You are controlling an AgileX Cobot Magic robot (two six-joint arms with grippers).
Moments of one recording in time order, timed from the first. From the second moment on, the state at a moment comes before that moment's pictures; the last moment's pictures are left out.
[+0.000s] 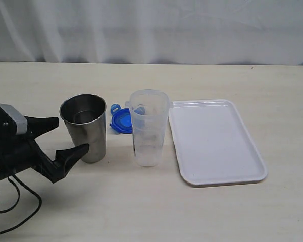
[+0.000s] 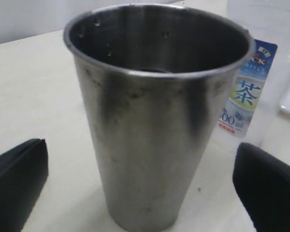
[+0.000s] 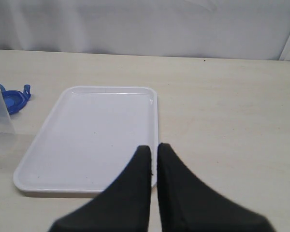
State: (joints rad) left arm -0.04 1.95 -0.35 0.74 -1.21 -0.07; right arm 0.08 0.01 0.00 -0.03 0.35 0.00
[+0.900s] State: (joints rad) left arm -0.06 2.09 -0.57 0.90 -1.21 -0.15; right arm 0.08 0.01 0.00 -0.03 0.35 0.00
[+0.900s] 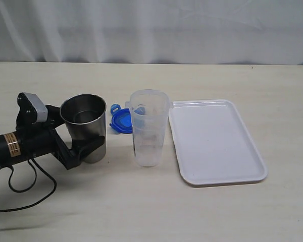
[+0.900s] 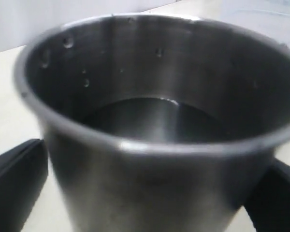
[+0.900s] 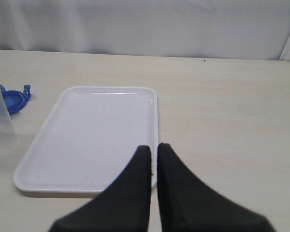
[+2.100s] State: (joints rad) left arm -0.12 2.10 -0.62 0.85 -1.19 -0.16; right arm 0.08 0.01 0.00 -0.03 0.35 0.00
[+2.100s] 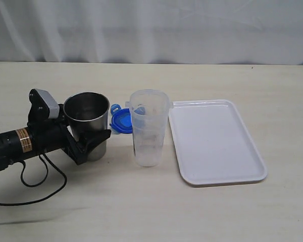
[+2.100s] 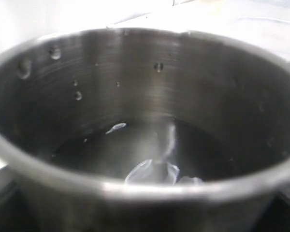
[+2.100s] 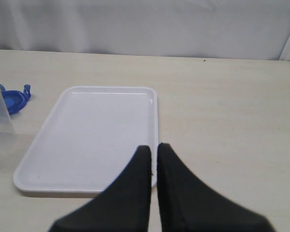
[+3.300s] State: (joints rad) left arm -0.18 2.01 -1.08 0.92 -1.03 -0.43; right arm 0.08 0.01 0.00 -0.03 0.35 0.00
